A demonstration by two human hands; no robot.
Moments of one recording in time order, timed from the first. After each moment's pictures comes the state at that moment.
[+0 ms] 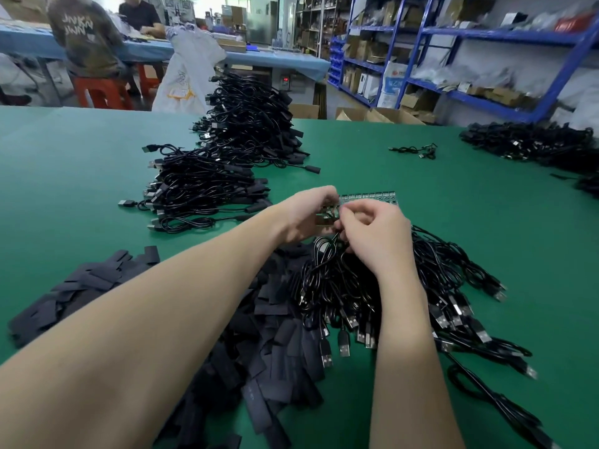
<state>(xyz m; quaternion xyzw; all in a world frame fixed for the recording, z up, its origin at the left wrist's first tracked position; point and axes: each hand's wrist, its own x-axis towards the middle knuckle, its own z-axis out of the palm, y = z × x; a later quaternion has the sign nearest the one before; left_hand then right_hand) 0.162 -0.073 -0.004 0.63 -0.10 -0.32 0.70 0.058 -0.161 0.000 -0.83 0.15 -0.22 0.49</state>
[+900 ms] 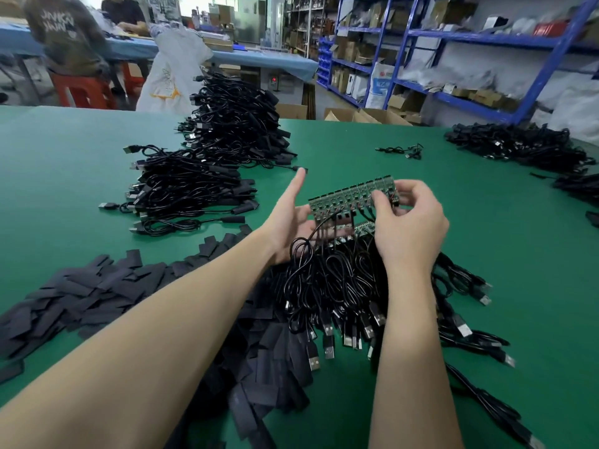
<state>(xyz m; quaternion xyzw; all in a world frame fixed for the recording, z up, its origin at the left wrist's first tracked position) 0.154 -0.066 -0.025 0.54 -0.09 -0.37 0.75 0.045 -0.195 0.009 -0.79 0.25 -0.41 0.38</state>
